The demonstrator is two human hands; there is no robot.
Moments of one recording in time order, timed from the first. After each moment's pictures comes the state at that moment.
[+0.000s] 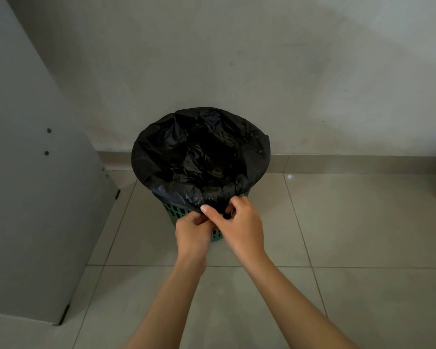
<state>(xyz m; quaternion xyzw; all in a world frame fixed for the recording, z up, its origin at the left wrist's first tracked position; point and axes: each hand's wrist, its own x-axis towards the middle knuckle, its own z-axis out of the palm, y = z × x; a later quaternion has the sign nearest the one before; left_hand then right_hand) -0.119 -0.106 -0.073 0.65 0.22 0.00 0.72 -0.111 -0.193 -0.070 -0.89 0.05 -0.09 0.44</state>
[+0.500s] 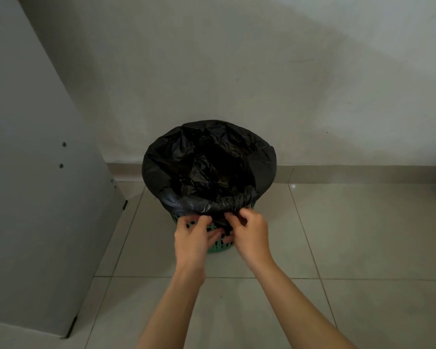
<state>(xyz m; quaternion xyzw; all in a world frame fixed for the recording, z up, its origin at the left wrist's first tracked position) -0.120 -0.092 -0.055 0.57 0.26 0.01 0.78 -0.097 -0.192 -0.082 -0.79 0.08 -0.06 0.60</state>
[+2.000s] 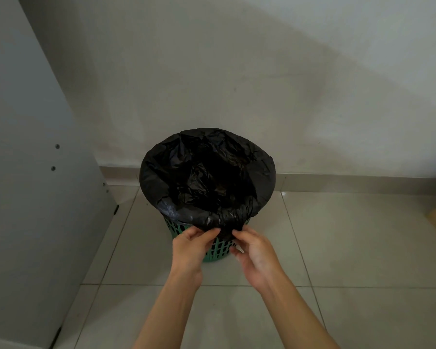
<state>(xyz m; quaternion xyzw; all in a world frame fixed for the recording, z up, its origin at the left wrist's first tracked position) -0.114 -0.089 -0.065 0.54 0.23 -0.04 0.80 -0.115 -0.205 -0.068 -0.50 0.20 0.10 0.84</state>
